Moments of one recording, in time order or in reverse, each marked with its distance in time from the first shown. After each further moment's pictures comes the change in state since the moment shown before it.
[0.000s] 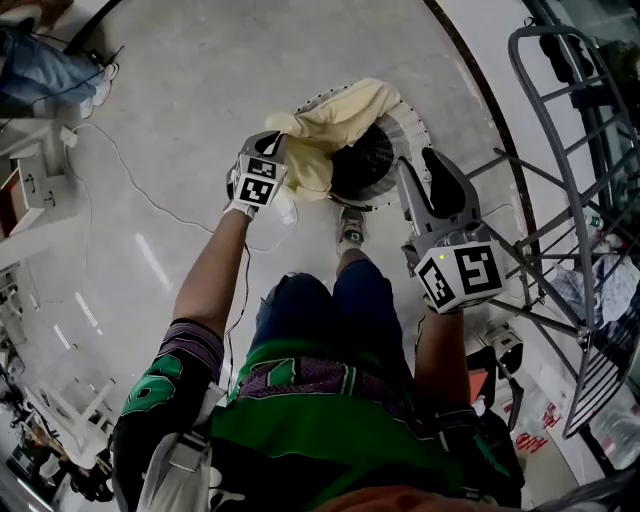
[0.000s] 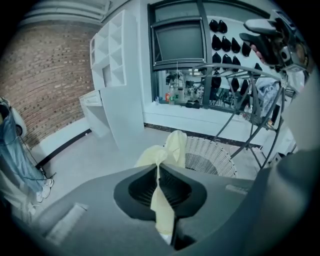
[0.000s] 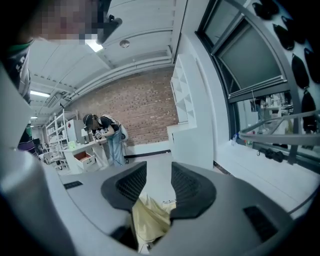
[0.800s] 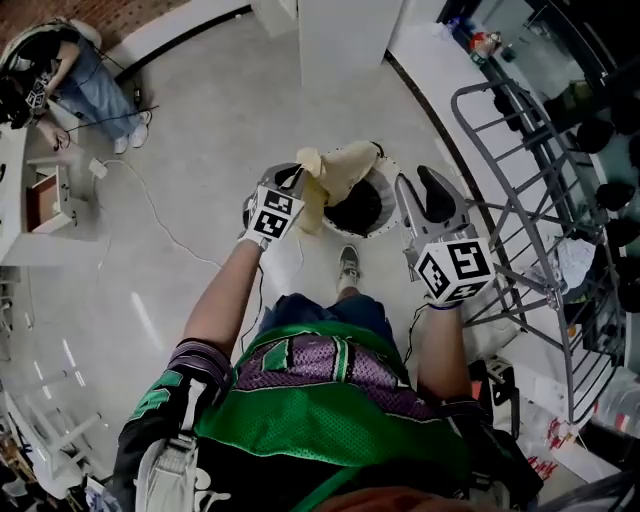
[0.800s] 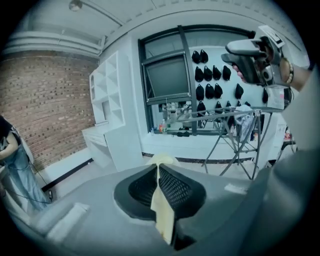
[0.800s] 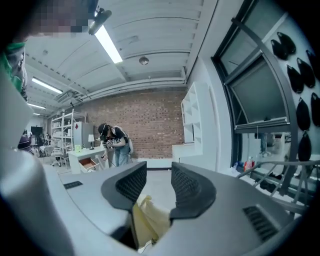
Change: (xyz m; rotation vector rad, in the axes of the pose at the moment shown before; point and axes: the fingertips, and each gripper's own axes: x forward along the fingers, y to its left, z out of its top) left arm -0.248 -0.048 0.137 0.093 -0.248 0.000; right arm -0.141 0.116 0.149 -0.132 -0.140 -0.012
